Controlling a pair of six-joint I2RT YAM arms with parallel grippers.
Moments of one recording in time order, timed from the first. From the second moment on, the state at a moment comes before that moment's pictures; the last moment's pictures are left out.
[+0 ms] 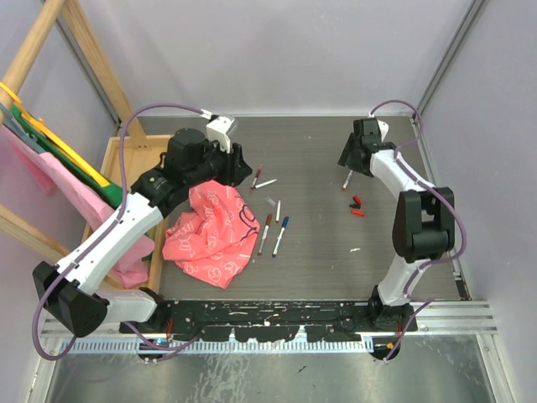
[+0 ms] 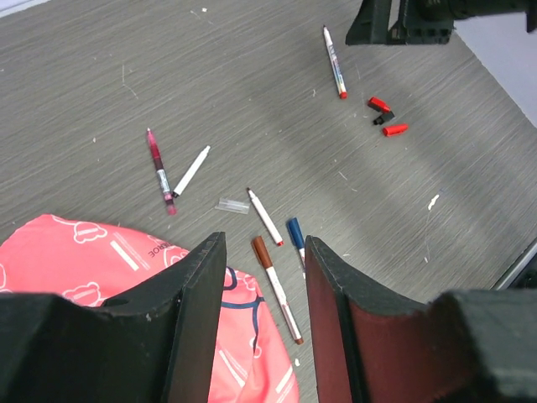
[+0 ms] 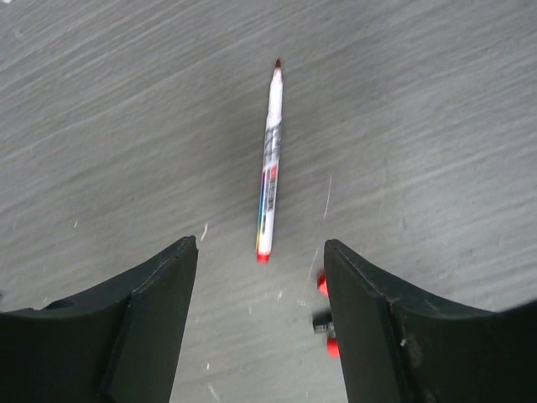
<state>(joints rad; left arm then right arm) -0.59 1.27 1.28 -0.39 0.16 -0.17 0.12 1.73 1.30 -0.44 0.24 0.47</state>
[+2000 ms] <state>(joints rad) -0.53 1.32 1.29 -0.44 0.18 -0.19 0.04 2.11 1.59 -0.48 0.16 0.38</state>
